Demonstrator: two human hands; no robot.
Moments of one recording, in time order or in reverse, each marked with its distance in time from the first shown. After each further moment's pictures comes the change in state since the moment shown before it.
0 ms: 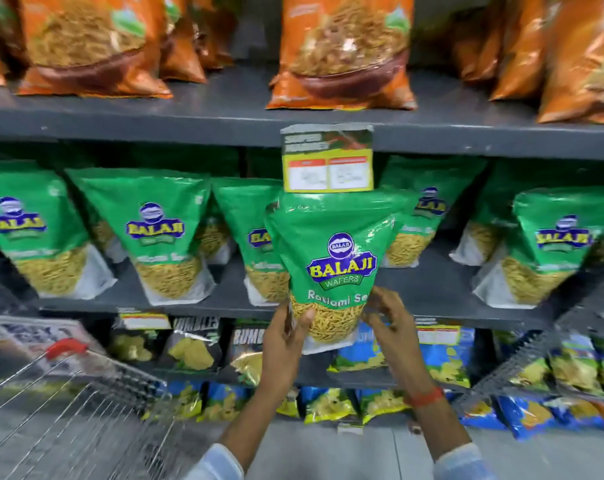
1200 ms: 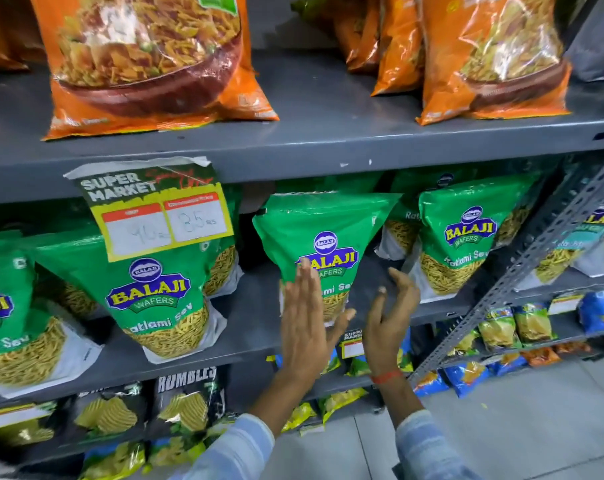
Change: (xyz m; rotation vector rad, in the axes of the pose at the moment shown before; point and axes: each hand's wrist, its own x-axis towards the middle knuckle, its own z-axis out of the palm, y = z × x) left_hand 0.072 -0.025 0.171 0.709 -0.028 0.739; right_hand 0.064 0.045 -0.093 -0.163 0.756 -0.154
